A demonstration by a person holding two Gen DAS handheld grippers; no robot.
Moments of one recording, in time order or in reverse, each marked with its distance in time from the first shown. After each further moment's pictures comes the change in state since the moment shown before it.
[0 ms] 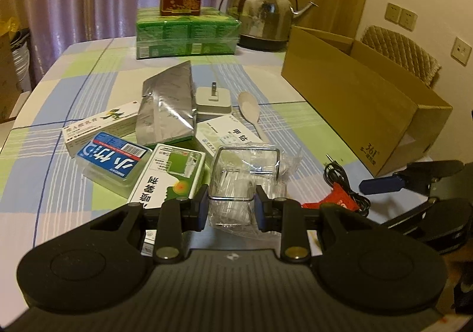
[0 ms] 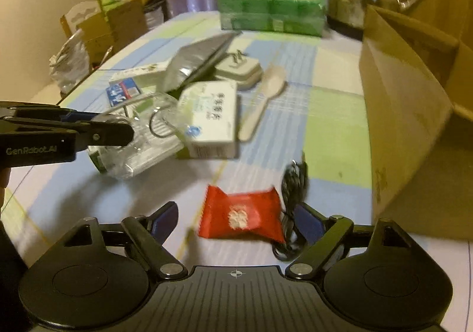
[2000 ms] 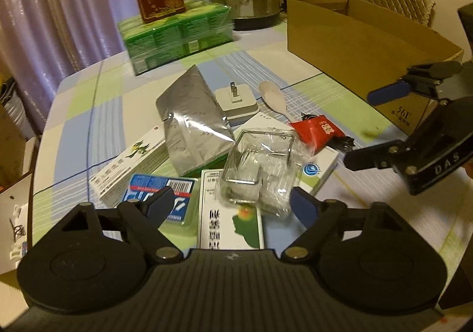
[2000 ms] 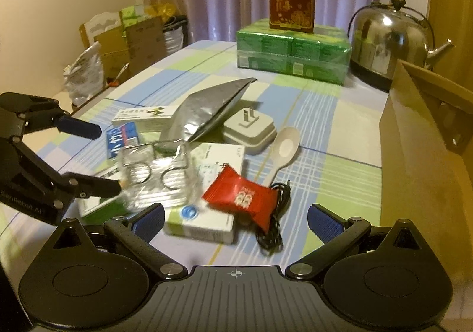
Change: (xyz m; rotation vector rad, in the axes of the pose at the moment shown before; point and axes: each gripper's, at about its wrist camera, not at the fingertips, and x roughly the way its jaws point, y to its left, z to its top) left arm 0.025 0.030 0.036 0.300 0.103 0.030; right arm 0.024 -0.013 0.059 -0.070 -0.072 0.063
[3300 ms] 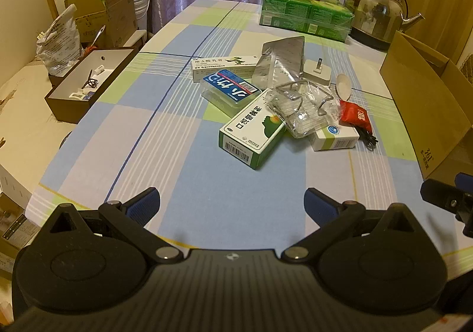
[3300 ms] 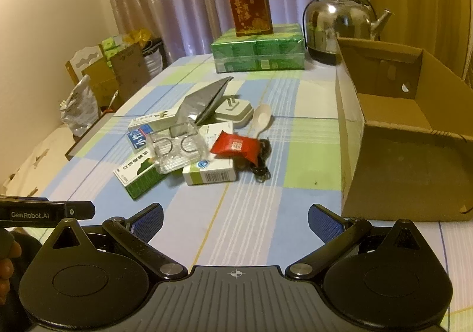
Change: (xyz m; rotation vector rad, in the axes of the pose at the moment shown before) left arm -0.099 -0.064 -0.068 -0.601 0.083 0.333; right arm -0.114 0.014 -0.060 0.196 -0.060 -0.029
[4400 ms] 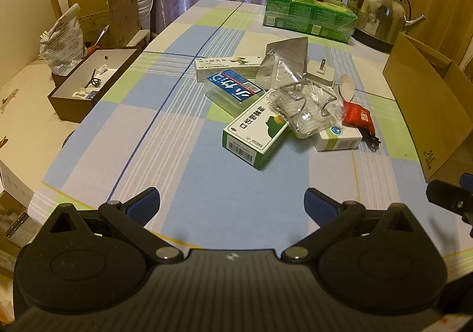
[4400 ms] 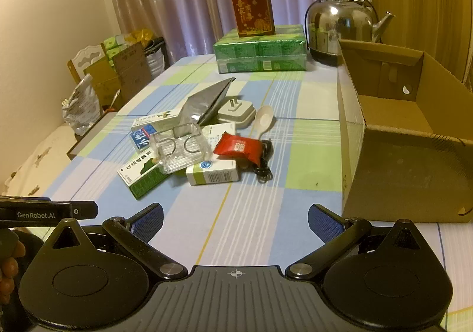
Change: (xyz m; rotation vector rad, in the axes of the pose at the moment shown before) left arm 0.001 0.002 0.001 0.010 0.000 -0.009; right arm -0.004 0.003 0.002 0.002 0.002 -0.001
